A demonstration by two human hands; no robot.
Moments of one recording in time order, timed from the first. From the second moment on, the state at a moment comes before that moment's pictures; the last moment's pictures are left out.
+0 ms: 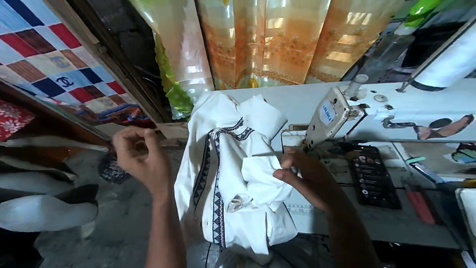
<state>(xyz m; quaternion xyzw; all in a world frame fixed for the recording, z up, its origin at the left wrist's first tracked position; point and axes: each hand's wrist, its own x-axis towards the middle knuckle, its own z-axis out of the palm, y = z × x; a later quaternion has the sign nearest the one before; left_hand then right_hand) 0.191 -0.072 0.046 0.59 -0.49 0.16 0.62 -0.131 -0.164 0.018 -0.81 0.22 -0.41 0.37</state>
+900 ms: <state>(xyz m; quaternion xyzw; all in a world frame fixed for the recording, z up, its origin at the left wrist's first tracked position) 0.080 -0.076 0.053 0.44 -0.63 -0.44 0.47 -0.127 -0.169 0.049 -0.80 0.22 -0.41 0.37</state>
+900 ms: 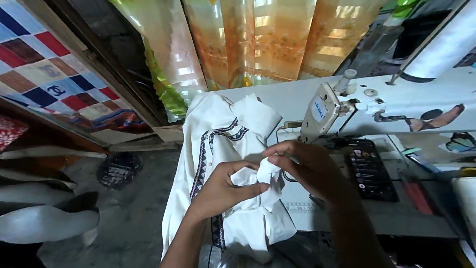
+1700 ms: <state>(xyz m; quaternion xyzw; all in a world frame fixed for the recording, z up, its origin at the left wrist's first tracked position) 0.074 -0.069 0.044 0.44 -0.63 -0.36 0.53 -0.138 -0.152 0.026 -0.74 0.26 -0.49 0.38</state>
